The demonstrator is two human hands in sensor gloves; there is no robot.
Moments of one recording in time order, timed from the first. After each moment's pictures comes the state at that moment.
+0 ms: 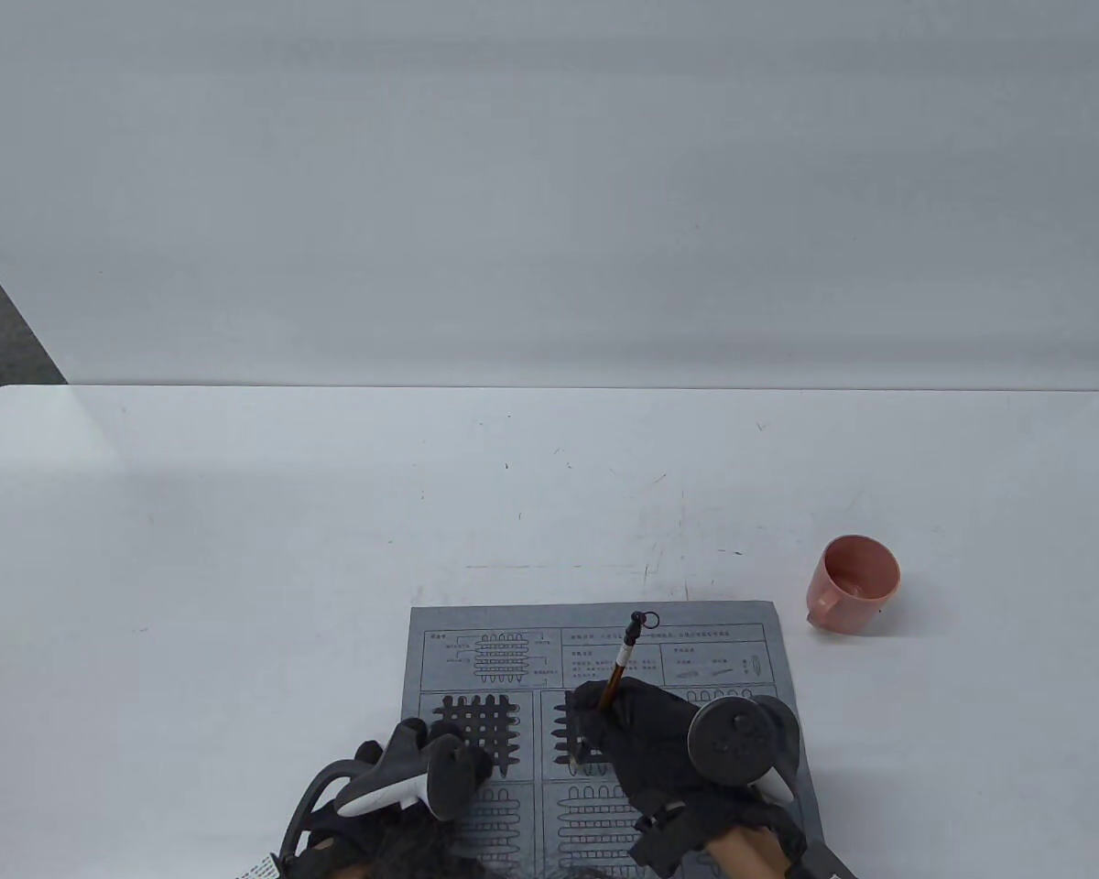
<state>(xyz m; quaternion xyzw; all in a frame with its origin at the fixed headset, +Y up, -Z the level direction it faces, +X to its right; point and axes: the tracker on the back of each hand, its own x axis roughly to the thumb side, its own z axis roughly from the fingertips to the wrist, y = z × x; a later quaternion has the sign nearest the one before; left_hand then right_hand) -0.170 -0.794 -0.254 -0.39 -0.14 -0.03 0.91 0.105 -0.725 -0.282 0.28 -0.06 0.85 0.44</state>
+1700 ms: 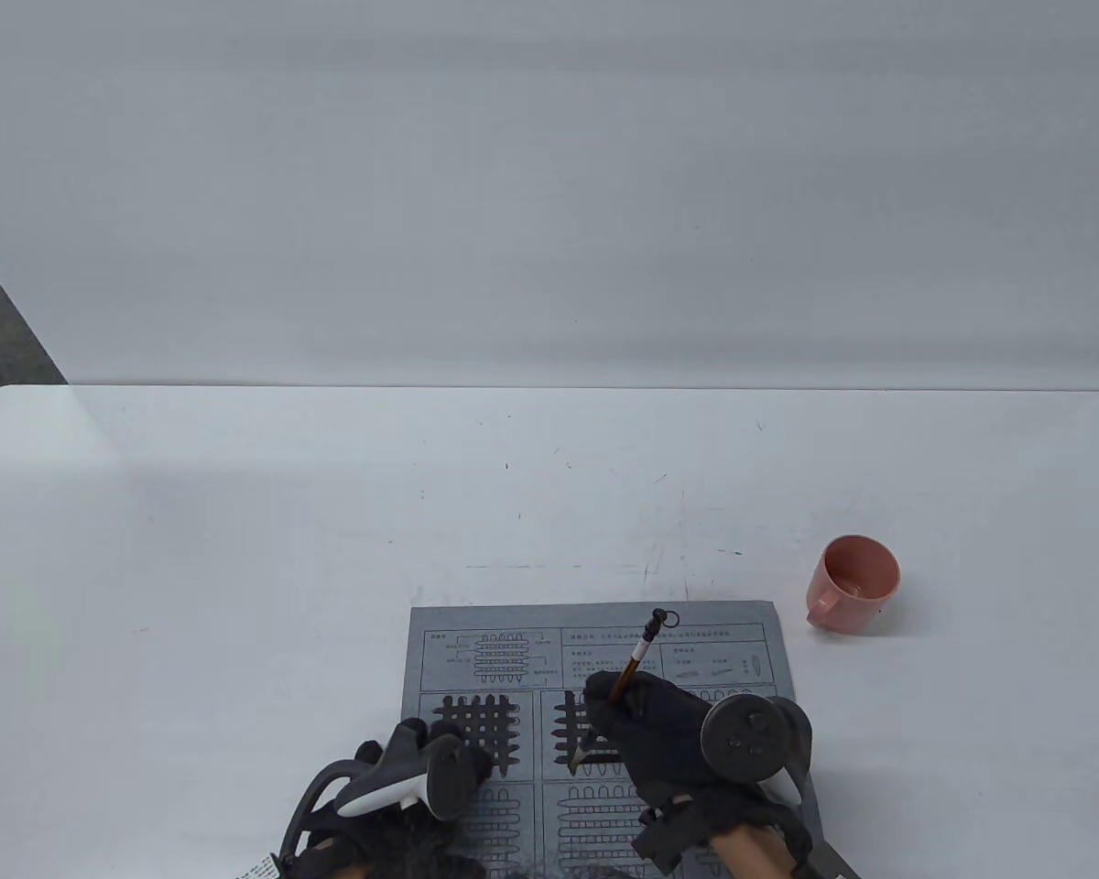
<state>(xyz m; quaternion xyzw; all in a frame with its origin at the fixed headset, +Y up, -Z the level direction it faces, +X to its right) -0.170 -0.794 -0.254 -0.39 -0.14 -0.03 0.91 0.114 -0.724 -0.283 0.25 -0.09 0.85 0.46</state>
